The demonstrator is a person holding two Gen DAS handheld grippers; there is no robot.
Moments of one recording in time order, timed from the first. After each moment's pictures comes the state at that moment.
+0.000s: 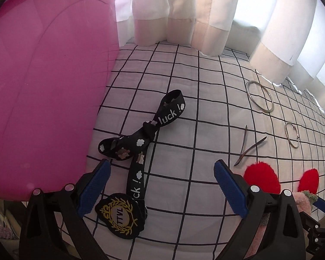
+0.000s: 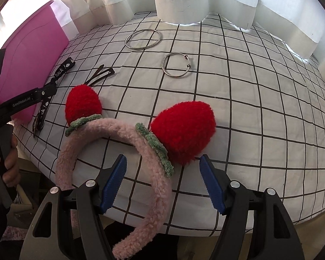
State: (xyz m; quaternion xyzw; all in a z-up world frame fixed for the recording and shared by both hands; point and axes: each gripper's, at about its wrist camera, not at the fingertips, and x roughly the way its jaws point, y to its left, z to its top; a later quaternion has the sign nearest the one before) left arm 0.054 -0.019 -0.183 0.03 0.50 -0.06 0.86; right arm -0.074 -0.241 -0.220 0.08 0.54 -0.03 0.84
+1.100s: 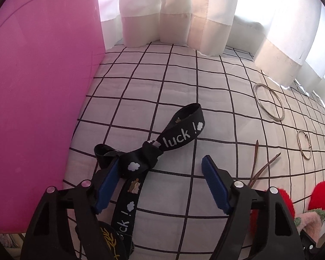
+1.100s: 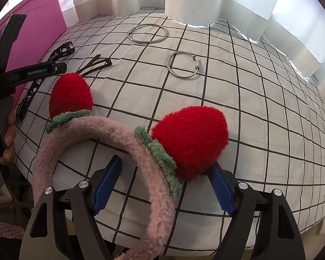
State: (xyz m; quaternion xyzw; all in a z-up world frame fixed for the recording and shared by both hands) left arm 0.081 -0.037 -0.206 0.04 0.48 -0.07 0.87; right arm -0.061 -0.225 -0.232 0.01 0.53 -0.04 0.85
